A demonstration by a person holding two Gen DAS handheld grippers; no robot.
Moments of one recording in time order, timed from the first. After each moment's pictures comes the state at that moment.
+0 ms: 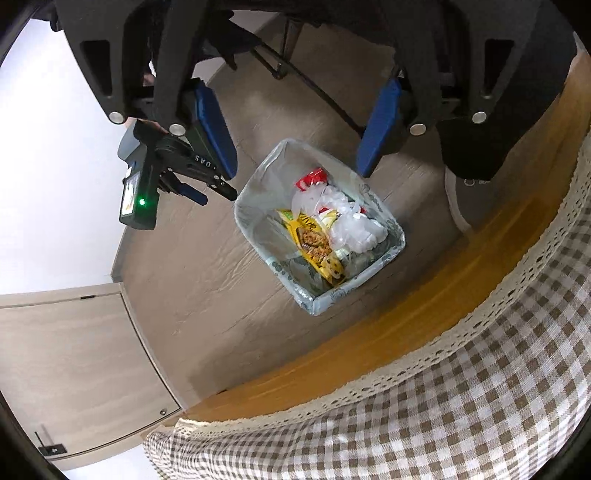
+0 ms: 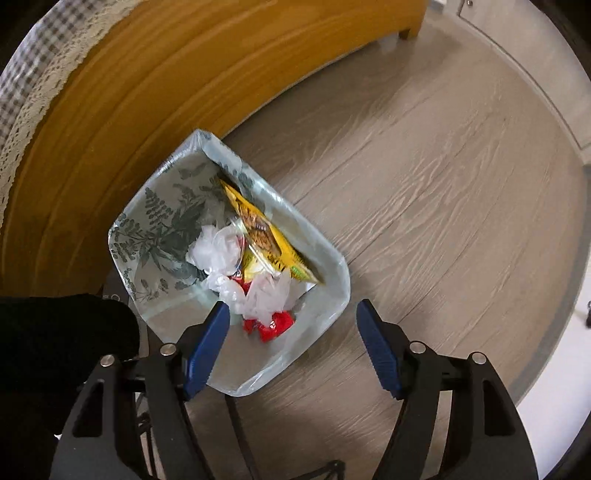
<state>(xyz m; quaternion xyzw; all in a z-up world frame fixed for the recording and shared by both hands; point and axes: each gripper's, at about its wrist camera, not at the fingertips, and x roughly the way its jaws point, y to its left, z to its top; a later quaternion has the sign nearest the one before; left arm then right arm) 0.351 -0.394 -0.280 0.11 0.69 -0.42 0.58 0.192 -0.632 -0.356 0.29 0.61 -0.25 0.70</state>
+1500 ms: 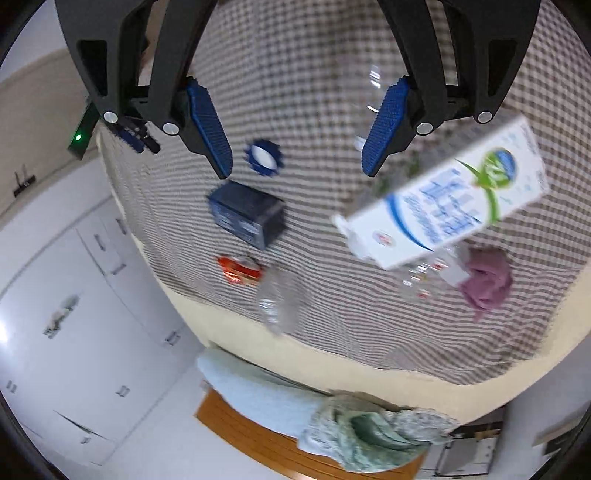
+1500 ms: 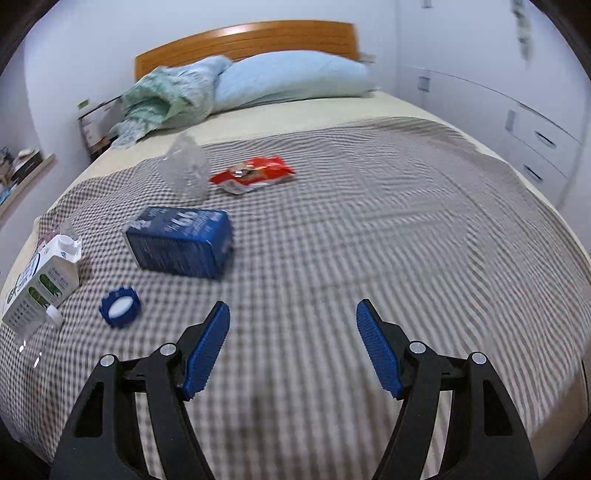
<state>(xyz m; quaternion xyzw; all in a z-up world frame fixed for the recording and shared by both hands) 0.701 -0.107 -0.066 -0.16 0.46 -0.21 0.85 0.645 -0.559 -0.119 0.07 0.40 -0.09 0.91</state>
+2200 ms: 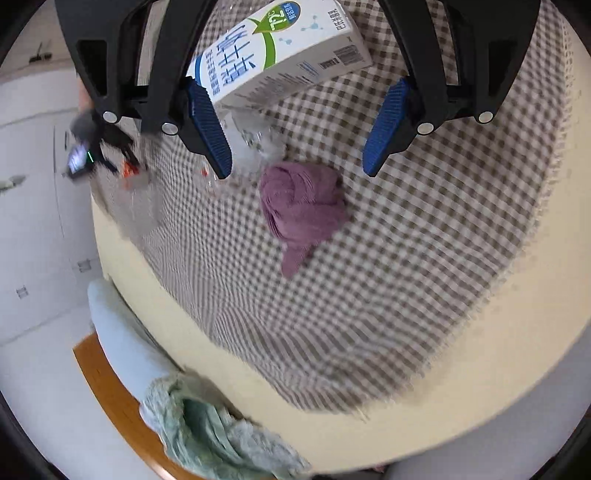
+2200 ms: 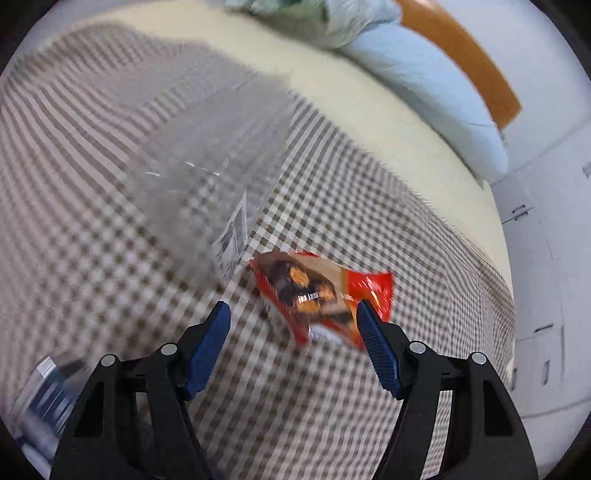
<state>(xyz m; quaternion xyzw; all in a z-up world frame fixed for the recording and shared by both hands) 0.858 0.077 -0.112 -0.28 0.55 -0.08 0.78 0.966 -0.467 -0.176 -0.29 0.52 0.01 0.81</state>
